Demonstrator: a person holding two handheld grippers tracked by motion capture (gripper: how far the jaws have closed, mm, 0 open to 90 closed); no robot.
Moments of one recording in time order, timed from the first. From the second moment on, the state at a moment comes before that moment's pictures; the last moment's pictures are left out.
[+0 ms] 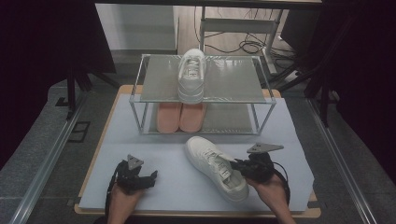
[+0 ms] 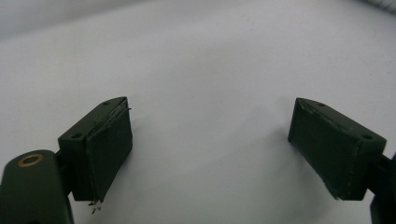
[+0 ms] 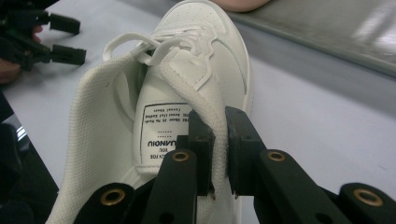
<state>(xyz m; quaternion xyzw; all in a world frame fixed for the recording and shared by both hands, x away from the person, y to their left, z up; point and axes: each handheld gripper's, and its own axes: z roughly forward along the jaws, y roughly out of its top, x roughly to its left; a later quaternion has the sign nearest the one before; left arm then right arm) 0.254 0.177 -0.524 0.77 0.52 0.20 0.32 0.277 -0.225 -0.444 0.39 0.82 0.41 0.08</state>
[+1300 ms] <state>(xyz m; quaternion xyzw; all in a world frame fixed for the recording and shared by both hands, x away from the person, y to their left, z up) 0.254 0.177 -0.524 0.77 0.52 0.20 0.32 0.310 -0.203 -0.423 0.37 0.92 0.15 0.01</state>
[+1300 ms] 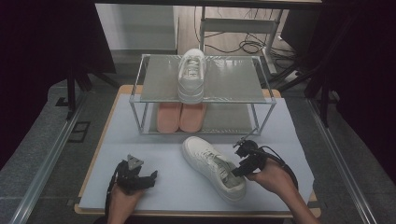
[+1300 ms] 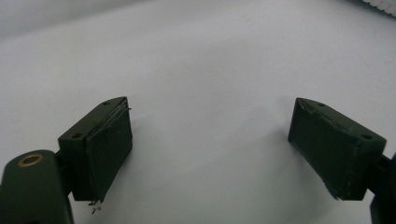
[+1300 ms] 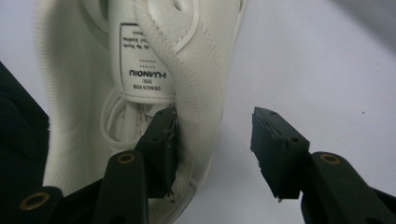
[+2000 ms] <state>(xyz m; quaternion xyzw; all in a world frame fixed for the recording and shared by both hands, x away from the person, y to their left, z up) 0.254 0.177 -0.524 0.77 0.52 0.20 0.32 0.325 -0.190 -0.447 0.38 0.92 0.09 -0.06</state>
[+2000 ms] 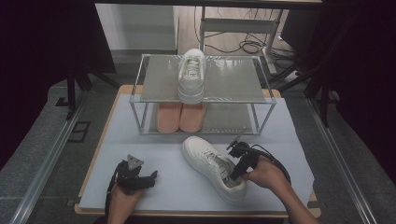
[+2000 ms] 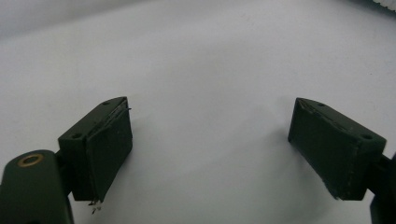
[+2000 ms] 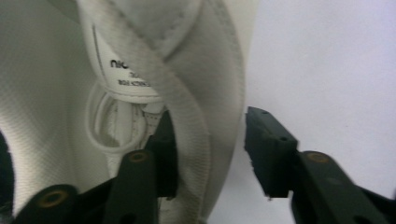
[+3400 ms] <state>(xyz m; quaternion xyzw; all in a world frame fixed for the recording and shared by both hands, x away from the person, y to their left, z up) 0.254 0.177 -0.524 0.77 0.52 0.20 0.32 0.324 -0.245 -0.411 0.44 0.88 0.18 -0.04</state>
